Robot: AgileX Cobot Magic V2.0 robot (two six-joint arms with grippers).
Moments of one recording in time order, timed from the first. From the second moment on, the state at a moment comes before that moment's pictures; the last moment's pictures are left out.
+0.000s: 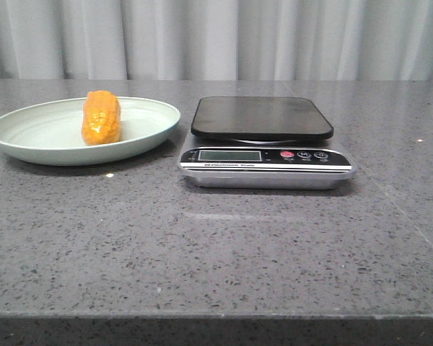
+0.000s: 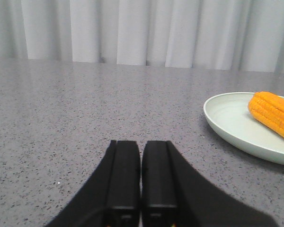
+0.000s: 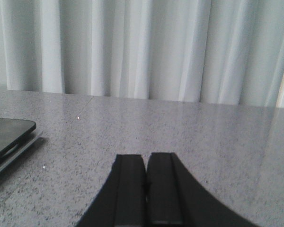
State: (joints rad) left arm 0.15 0.00 0.00 0.04 0.10 -0.08; right arm -0.02 -0.01 0.02 0.06 -0.04 -0.04
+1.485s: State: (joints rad) left arm 0.15 0.00 0.00 0.04 0.10 -0.08; right arm -0.02 -0.01 0.03 -0.02 -0.02 0.10
